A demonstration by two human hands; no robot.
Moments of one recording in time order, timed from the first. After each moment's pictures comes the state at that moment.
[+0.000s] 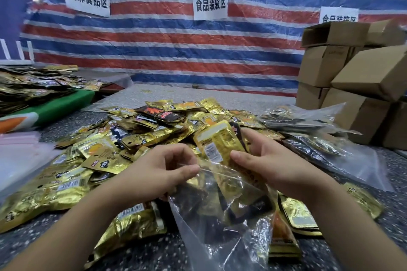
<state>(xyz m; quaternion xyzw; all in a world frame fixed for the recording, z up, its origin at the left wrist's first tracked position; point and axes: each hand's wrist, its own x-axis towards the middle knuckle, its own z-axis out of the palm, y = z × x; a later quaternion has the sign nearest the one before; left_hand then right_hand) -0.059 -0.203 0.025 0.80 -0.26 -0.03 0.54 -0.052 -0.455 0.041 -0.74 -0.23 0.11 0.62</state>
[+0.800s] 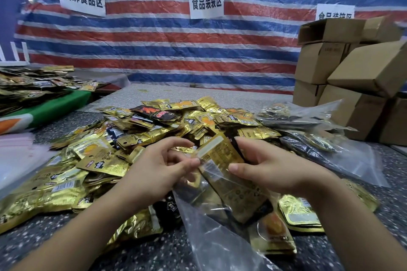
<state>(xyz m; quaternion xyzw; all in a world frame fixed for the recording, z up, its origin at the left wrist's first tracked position) -0.062 -0.221 0.021 0.76 -0.17 0.03 0.62 -0.064 -0.459 0.050 -0.84 -0.24 0.11 0.48</state>
